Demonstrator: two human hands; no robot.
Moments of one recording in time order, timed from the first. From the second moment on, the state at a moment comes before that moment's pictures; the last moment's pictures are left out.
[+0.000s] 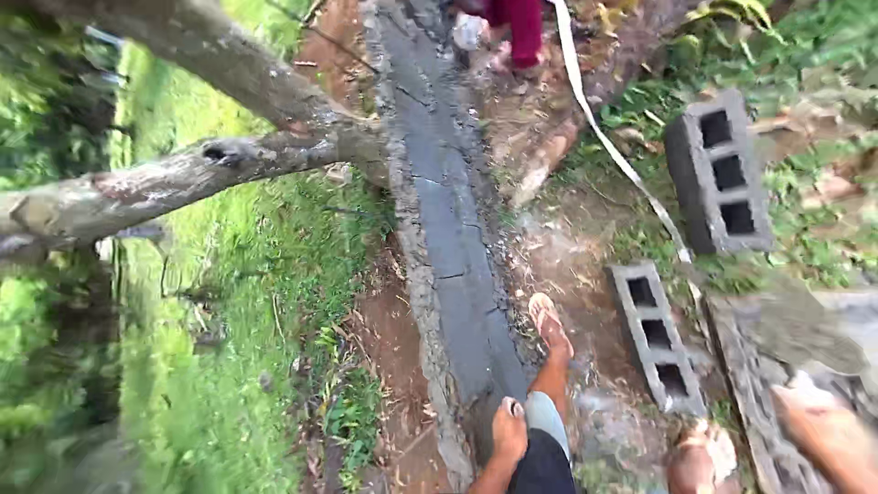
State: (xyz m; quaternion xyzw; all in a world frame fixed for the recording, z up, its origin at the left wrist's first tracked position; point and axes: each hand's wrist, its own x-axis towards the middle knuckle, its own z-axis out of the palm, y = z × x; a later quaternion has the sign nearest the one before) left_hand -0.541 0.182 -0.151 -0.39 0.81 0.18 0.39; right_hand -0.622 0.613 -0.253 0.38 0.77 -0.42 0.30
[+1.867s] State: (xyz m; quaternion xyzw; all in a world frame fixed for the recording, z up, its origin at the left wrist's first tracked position) left_hand -0.561 0.178 -0.102 -0.56 0.70 0.32 0.29; right_hand -0.698 0.459 -0.092 0.40 0.60 -0.59 0.37
